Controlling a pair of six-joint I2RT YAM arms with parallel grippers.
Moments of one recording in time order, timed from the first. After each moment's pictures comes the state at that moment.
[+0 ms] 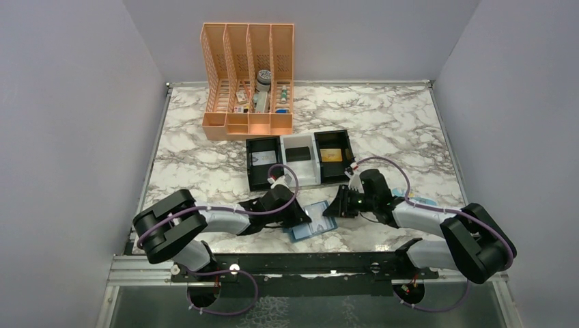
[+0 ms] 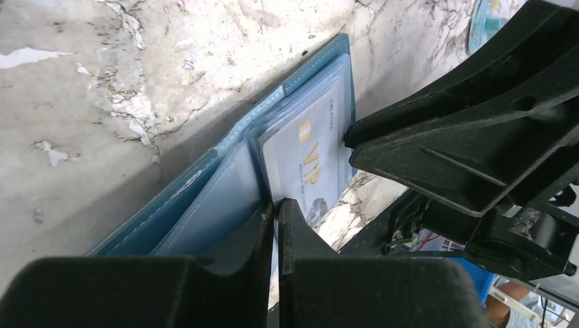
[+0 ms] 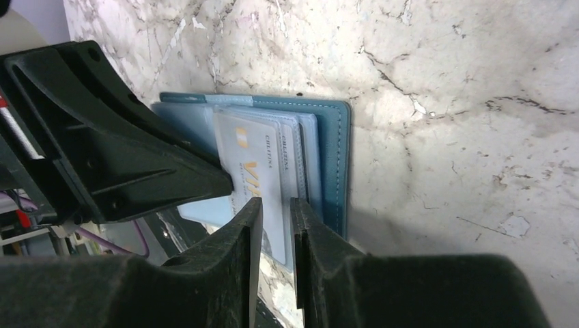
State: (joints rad) left arm -1.00 1.50 0.45 0.35 0.08 -1.21; right arm 0.52 1.28 0.30 0.23 -0.51 0.67
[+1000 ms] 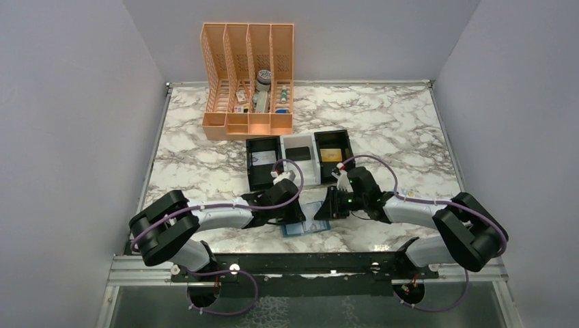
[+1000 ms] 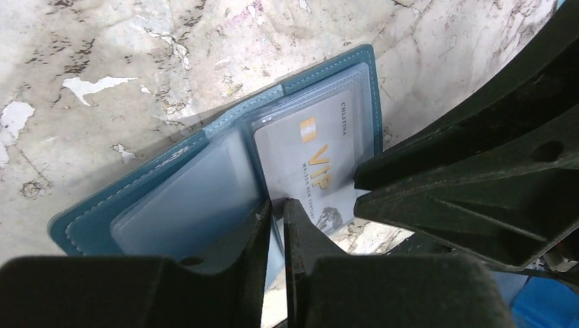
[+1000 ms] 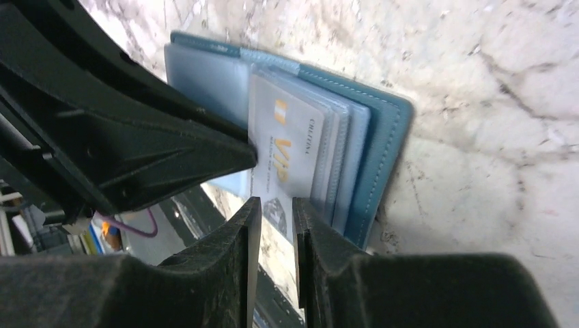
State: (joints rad) left arm -1.00 1.45 0.58 0.02 0.00 -1.03; right arm 0.63 1.37 0.38 0.21 -0.55 0.68
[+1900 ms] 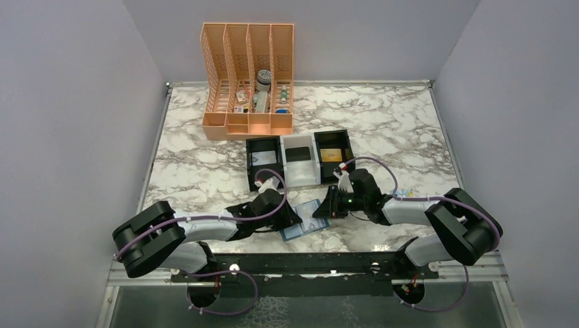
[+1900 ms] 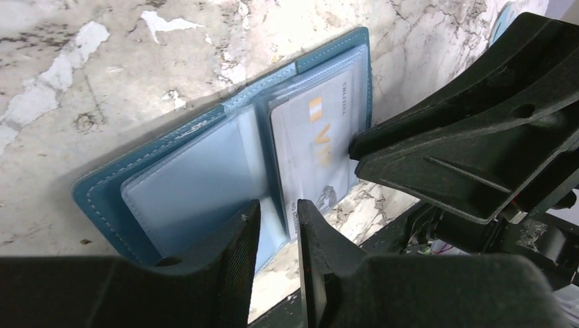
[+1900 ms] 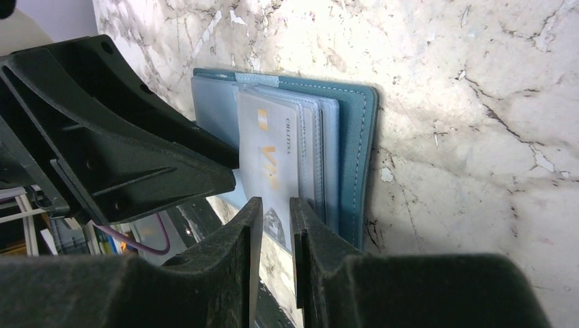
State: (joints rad) left arm -0.99 1.31 0.37 0.22 -0.01 -1.24; right arm 0.63 1.42 0.34 0.38 -0.53 0.76
